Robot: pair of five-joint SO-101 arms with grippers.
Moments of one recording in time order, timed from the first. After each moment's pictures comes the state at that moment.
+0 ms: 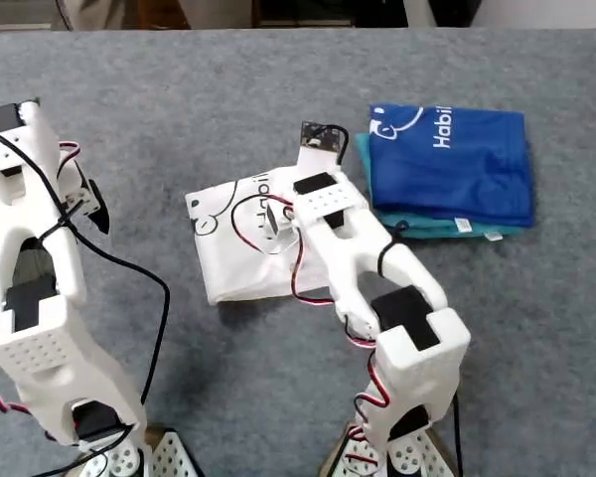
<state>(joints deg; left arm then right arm) -23.0 20.1 -20.0 100.1 -2.9 -25.3 18.1 17.8 52.4 -37.8</state>
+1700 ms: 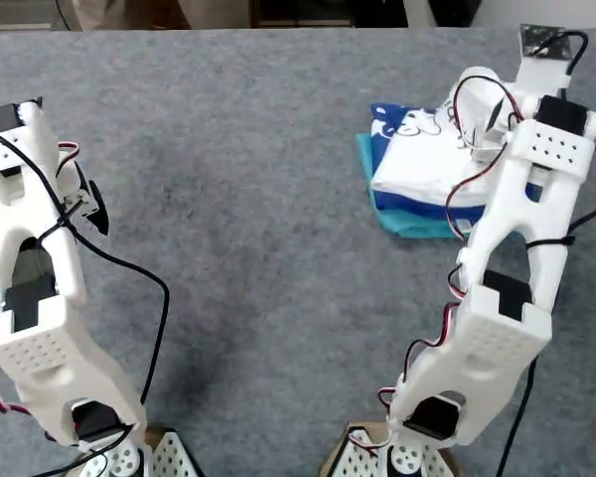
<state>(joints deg) -23.2 20.1 -20.0 100.1 -4.8 18.9 26.1 -29.5 77.8 5.1</state>
